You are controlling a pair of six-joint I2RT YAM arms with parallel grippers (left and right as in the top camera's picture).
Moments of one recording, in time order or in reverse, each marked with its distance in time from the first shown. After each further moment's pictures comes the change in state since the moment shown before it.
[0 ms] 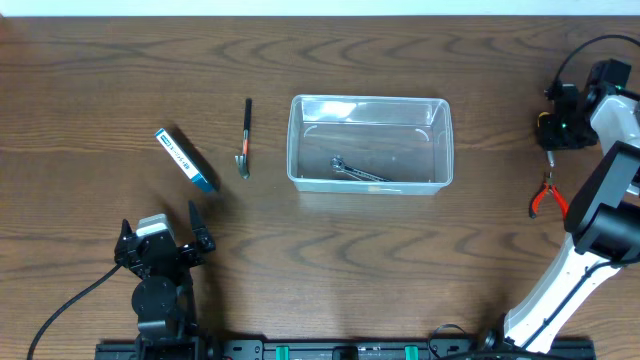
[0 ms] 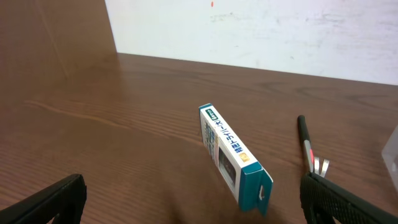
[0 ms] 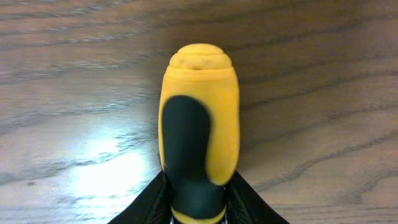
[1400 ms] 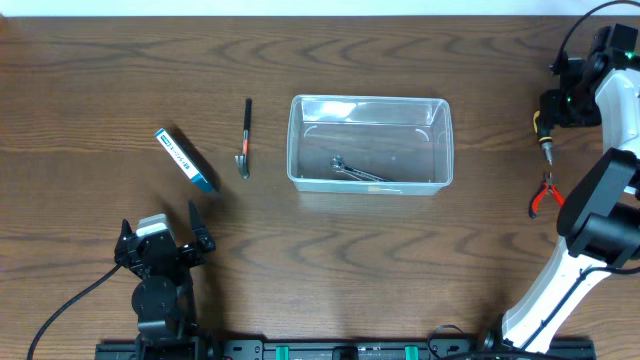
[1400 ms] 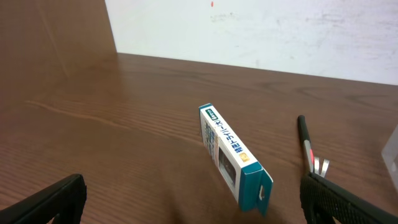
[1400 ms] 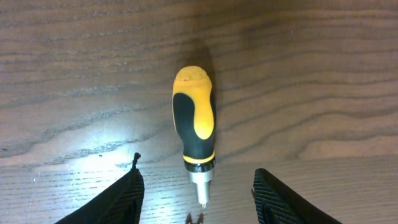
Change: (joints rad) left arm 0.000 0.000 0.000 0.000 0.000 0.000; right arm 0.056 -0.035 0.202 -0.228 0.080 0.074
